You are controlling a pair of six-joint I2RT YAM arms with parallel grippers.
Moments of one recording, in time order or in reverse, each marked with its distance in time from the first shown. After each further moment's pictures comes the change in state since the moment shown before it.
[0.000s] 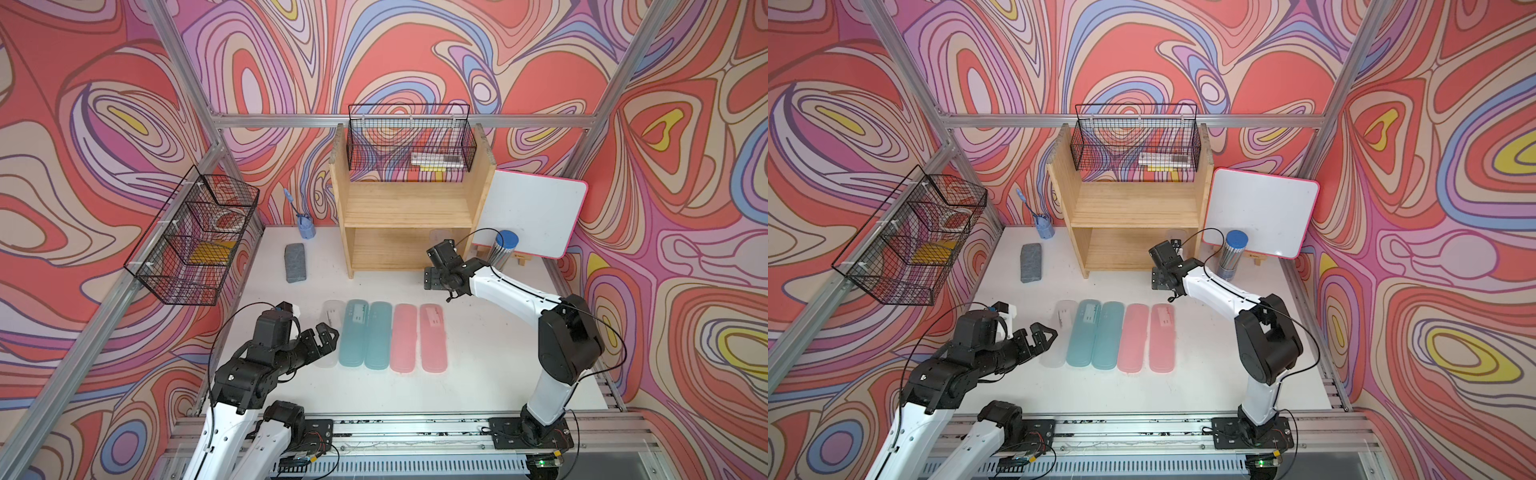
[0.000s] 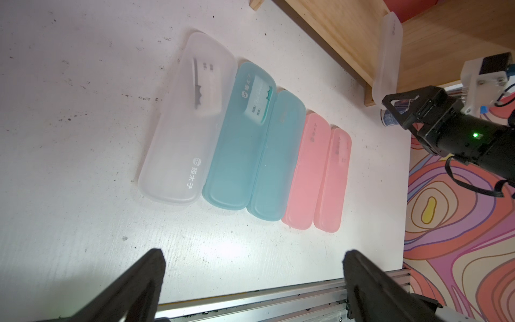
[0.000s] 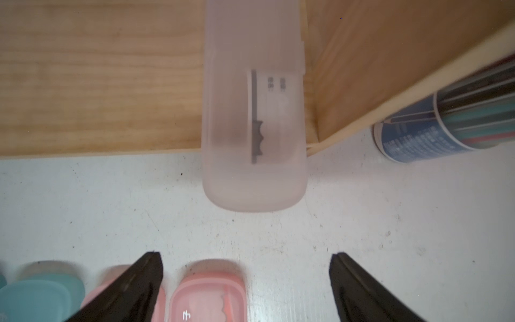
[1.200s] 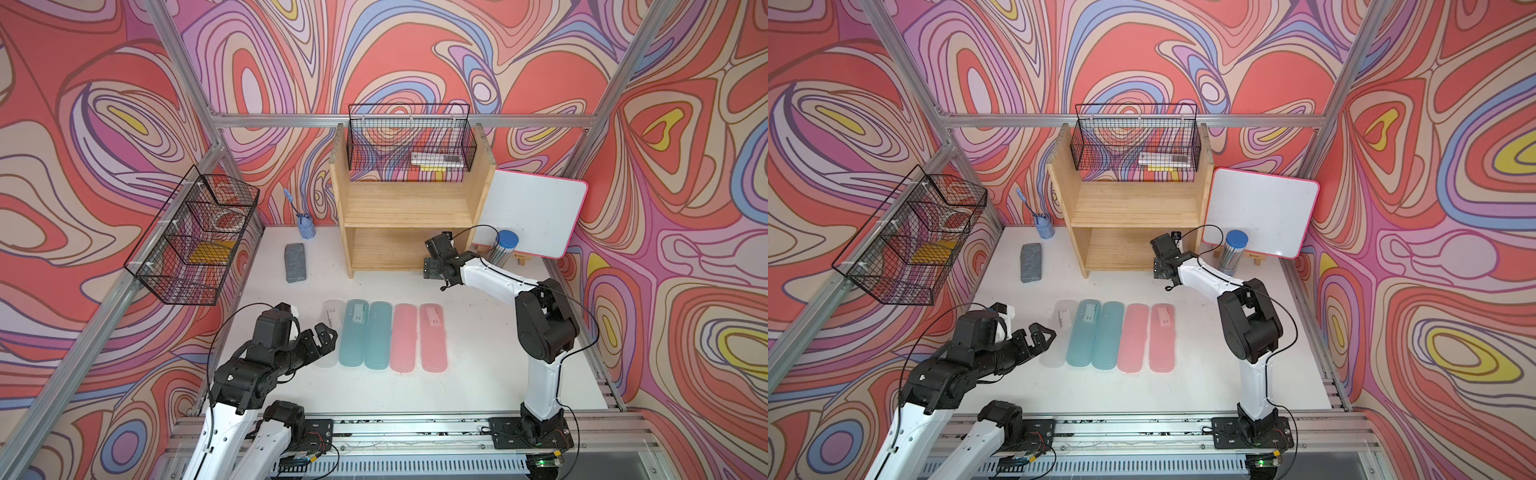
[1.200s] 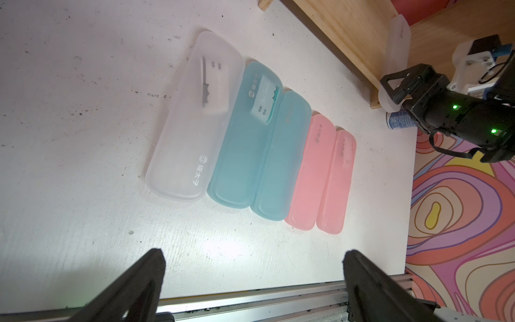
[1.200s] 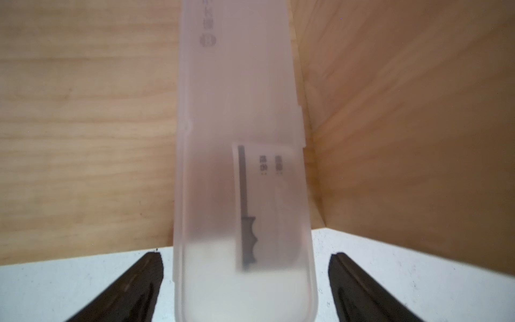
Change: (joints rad) left arm 0.000 0.001 0.007 -0.019 -0.018 -0.013; right arm -0.064 0.170 0.117 0.099 0.046 -0.049
